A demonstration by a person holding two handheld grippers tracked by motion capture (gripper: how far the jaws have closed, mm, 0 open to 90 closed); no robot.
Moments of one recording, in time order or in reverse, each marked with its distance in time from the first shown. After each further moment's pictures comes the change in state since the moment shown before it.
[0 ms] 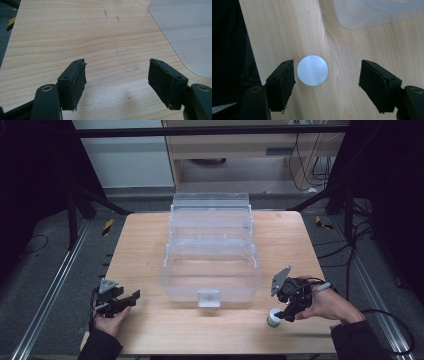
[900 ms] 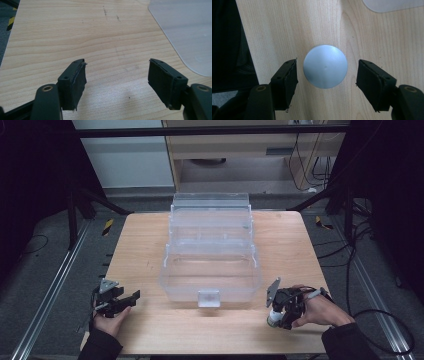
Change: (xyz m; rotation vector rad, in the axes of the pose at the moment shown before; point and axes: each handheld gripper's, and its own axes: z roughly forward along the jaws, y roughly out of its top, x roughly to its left) left arm 0.000 0.000 0.001 0.005 0.001 0.003; right arm 0.007 -0.006 0.039 0.113 0.045 -0.052
